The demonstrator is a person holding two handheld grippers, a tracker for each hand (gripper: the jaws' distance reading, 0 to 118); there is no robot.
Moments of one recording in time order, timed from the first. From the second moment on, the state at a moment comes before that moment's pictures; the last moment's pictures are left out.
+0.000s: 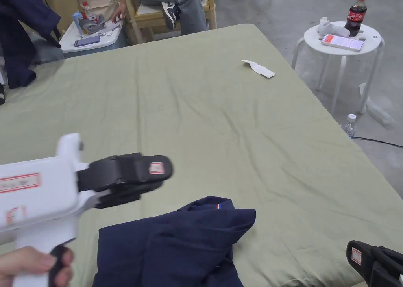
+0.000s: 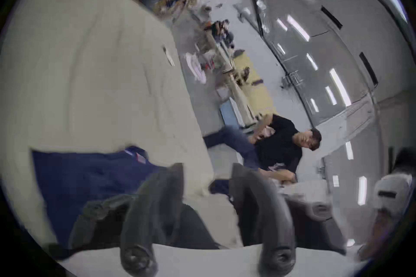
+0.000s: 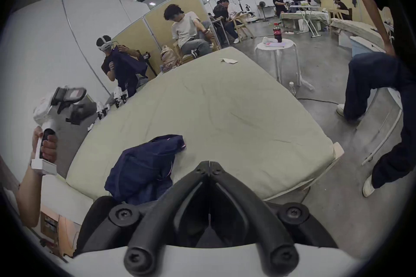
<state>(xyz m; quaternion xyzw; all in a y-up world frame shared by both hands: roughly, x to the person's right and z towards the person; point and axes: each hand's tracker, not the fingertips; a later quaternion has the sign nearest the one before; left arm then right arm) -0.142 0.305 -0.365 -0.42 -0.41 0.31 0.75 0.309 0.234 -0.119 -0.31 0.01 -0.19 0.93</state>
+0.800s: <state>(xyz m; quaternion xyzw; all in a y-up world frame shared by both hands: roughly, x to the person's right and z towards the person) -0.049 0.110 -0.339 -0.62 -0.45 0.30 0.57 0.260 0.228 -0.146 -0.36 0.06 -0.15 0.92</state>
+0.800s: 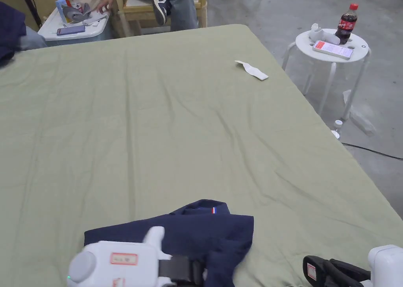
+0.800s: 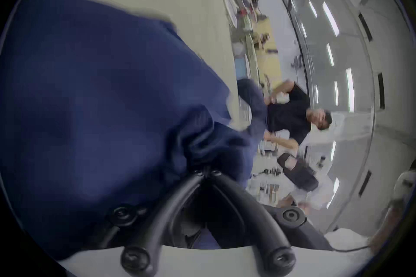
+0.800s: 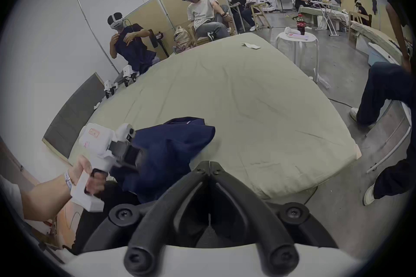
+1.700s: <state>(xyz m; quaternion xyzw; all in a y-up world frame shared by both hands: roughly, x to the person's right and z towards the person) -0.058 0.060 -0.373 -0.60 -0.38 0.35 0.61 0.257 0.216 -0.154 -0.38 0.06 -0.16 0.91</state>
